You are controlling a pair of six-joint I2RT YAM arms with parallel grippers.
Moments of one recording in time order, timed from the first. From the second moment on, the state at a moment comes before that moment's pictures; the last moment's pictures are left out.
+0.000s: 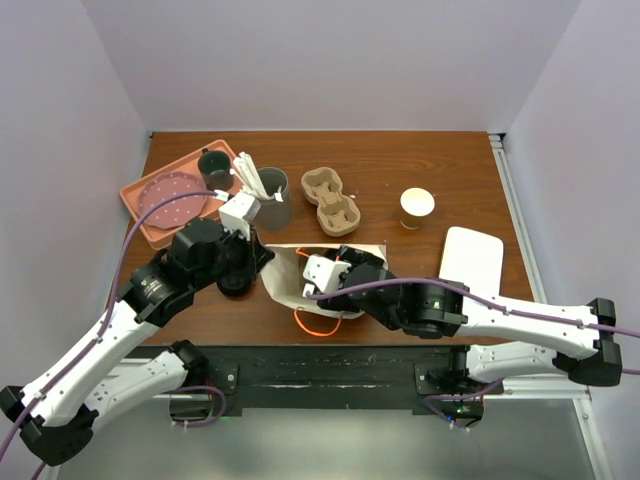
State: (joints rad) left arm -0.70 0.80 0.96 -0.62 0.00 -0.34; right arm 1.33 1.12 1.06 -0.57 0.59 -0.36
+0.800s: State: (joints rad) left arm -0.70 0.88 1.09 -0.74 0.00 -0.38; right arm 1.33 1.04 1.06 -0.60 0.53 -0.26
